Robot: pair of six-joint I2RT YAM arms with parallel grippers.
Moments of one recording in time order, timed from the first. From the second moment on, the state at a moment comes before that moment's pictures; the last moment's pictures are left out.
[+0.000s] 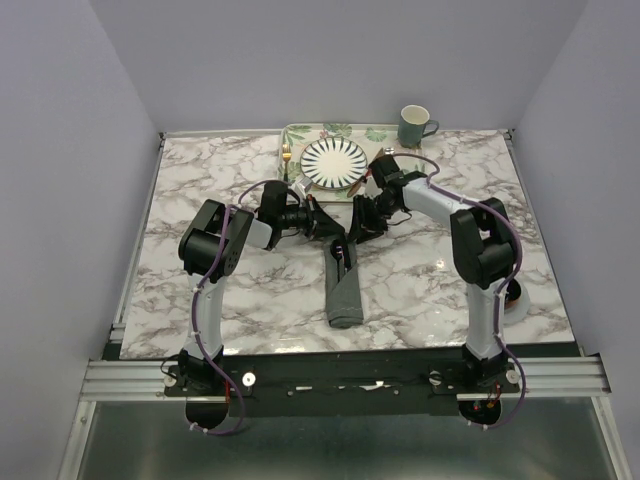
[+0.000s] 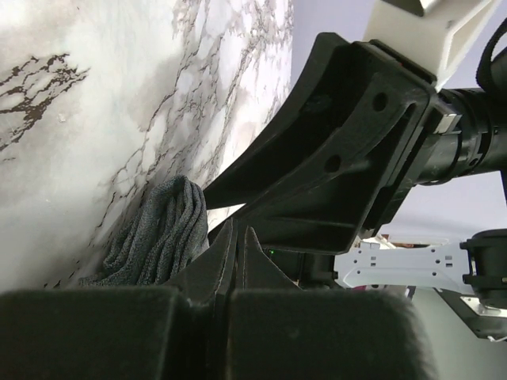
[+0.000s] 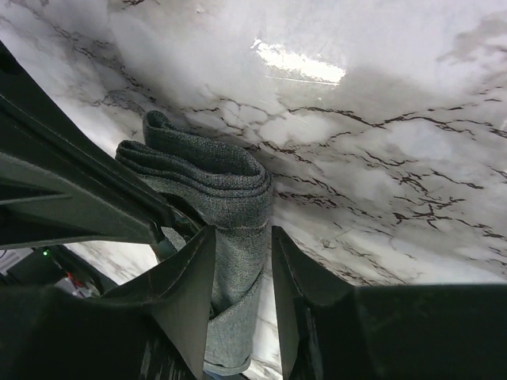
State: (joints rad) left arm -0.36 2.17 1.06 0.76 0.96 -1.21; right arm 0.43 2.08 1.53 -0.64 -0.44 0.39
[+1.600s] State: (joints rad) left arm -0.40 2.11 1.13 0.46 0.96 -1.00; right arm 0.43 2.11 1.52 -0.64 -0.50 0.43
